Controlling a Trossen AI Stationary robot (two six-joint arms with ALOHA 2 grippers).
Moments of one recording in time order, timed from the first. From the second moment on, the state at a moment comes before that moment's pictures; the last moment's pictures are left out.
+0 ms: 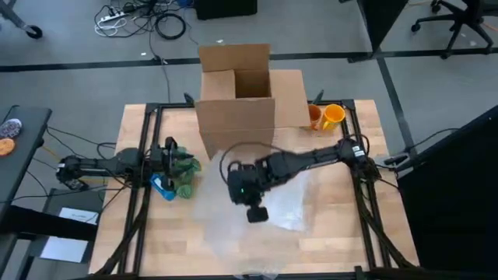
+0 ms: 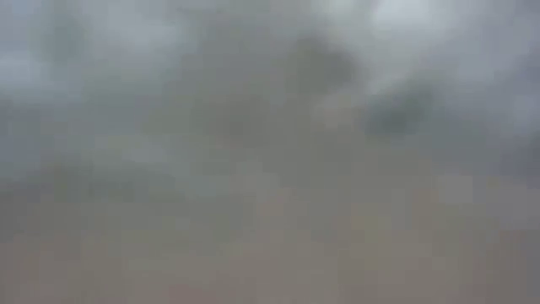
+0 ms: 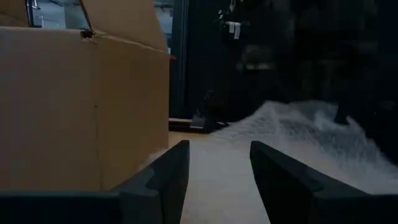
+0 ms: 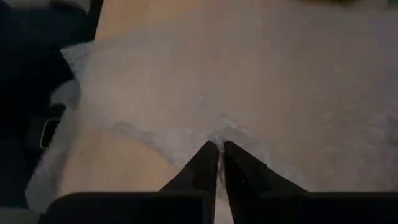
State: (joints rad) left arm -0.05 0.02 0.01 0.17 -0.10 -0.06; right arm 0.26 2.11 2.16 -1.12 -0.04 0.08
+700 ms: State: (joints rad) left arm -0.05 0.02 0.01 0.17 -0.10 -0.06; right arm 0.24 2.10 1.96 -0.80 -0.30 0.35
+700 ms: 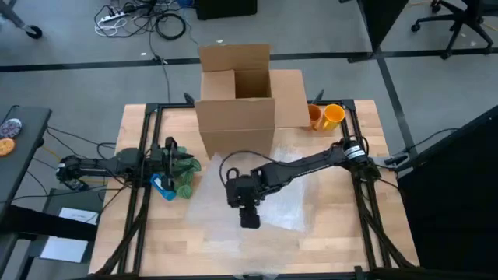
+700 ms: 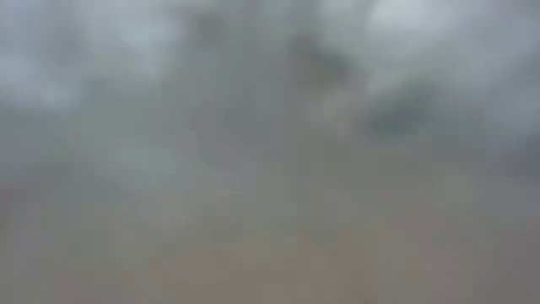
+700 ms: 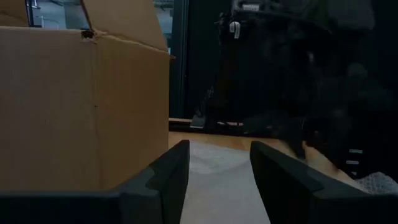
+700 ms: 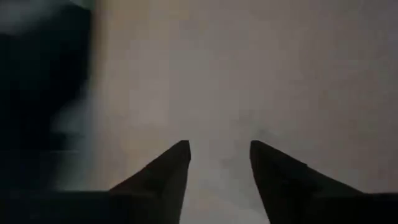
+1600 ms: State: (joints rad) left arm -0.05 0.02 0.01 0.35 -0.08 -0.24; right arm 0.53 2.11 1.73 -1.14 0.12 0.71
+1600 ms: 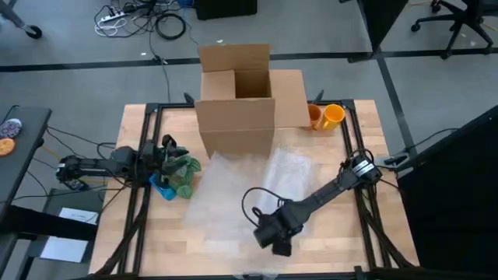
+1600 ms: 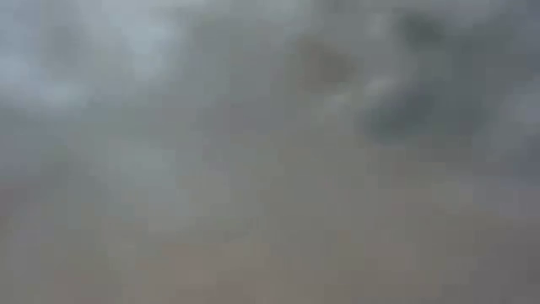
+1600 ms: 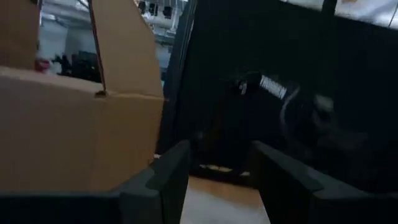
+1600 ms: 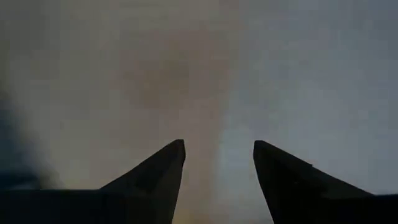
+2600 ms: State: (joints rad) left arm -0.14 0.48 0.01 0.86 0.24 -0.26; right arm 0.48 2.10 1.59 -0.92 0.05 0.67
